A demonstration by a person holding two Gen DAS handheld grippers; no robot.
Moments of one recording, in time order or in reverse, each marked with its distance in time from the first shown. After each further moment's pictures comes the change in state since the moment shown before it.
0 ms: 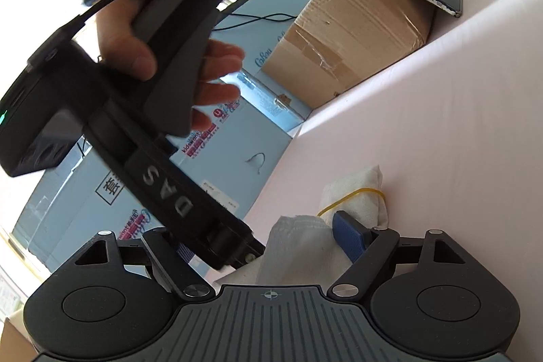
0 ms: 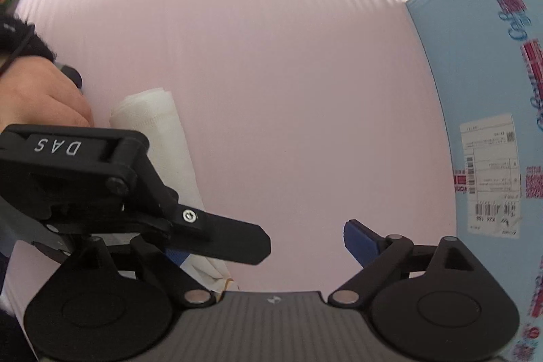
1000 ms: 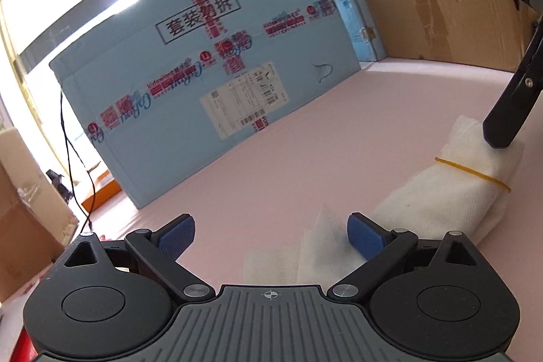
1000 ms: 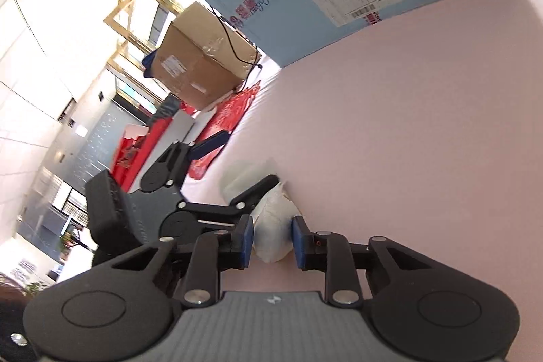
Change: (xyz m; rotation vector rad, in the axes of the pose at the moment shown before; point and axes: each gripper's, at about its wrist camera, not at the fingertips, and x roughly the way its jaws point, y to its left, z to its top) left arm -0.004 0.061 -0.039 -0.409 0.291 0.006; right arm 0.043 0.025 -0.205 1.067 -0.819 0.539
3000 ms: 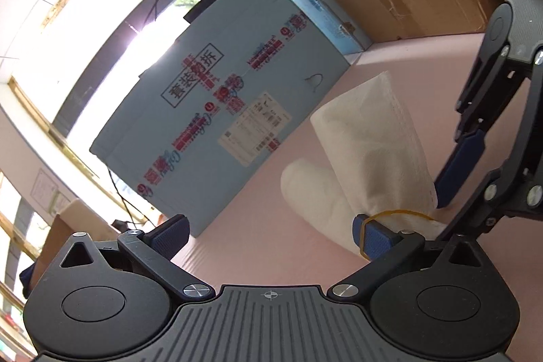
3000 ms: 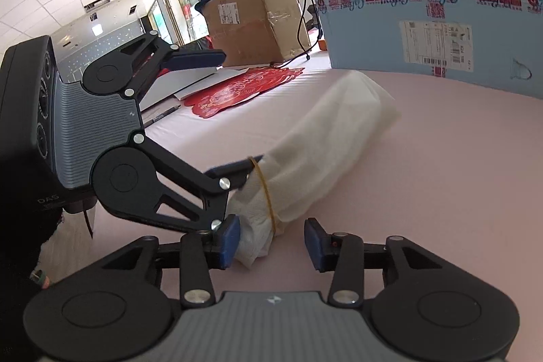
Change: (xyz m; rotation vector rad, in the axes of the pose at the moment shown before) left arm -0.062 -0.071 0.046 0.222 0.065 0.197; right arm 0.009 0.058 -0.060 -0.545 -0.029 -0.155
